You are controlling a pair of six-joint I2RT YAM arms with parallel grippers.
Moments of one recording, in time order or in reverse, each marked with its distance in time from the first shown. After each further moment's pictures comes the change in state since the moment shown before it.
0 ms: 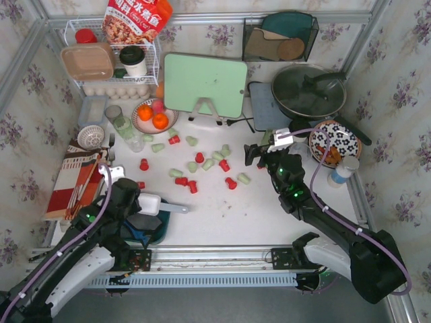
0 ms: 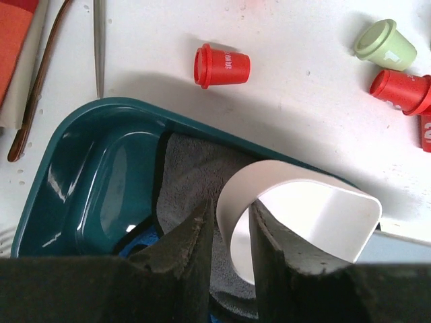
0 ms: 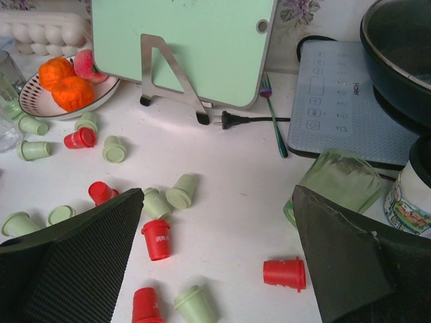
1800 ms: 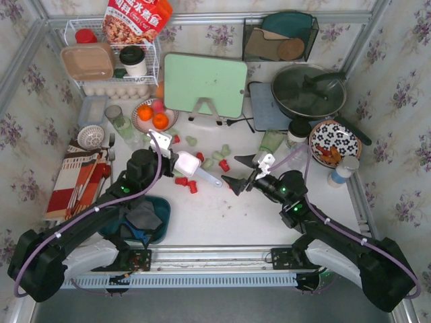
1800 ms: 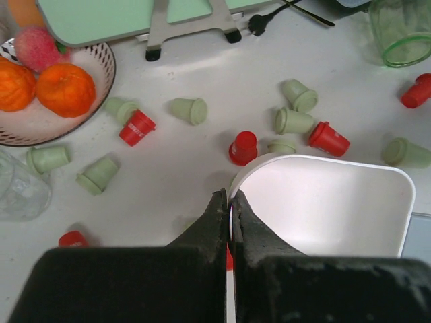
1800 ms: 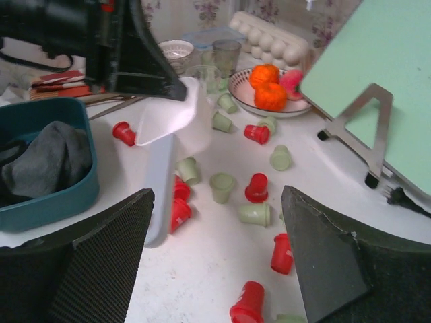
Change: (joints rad) left arm -0.013 0.477 0.019 1.071 0.378 0.616; right arm 0.119 -0.104 -0.138 0.178 -0.547 -0.105
